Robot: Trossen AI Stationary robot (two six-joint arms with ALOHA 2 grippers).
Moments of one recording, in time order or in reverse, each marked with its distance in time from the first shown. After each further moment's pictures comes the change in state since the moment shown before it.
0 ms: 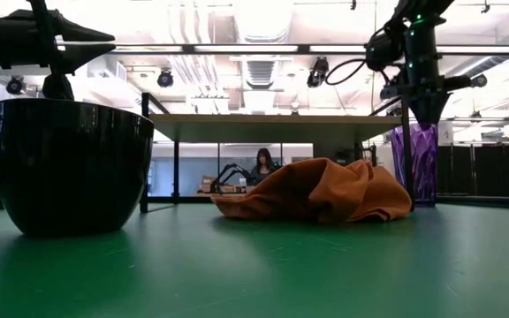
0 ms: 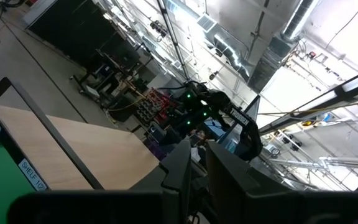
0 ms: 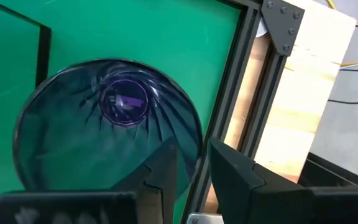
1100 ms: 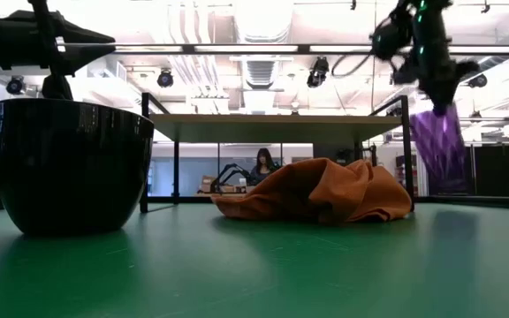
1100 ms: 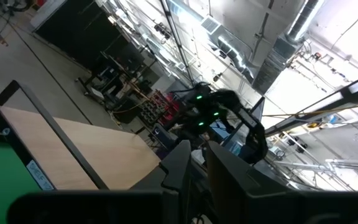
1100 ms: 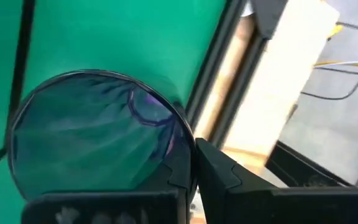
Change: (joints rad) left arm 0.000 0.002 0.000 0.000 -0.026 0.006; right arm 0.018 -0.033 0.112 -0.224 0.006 -0.098
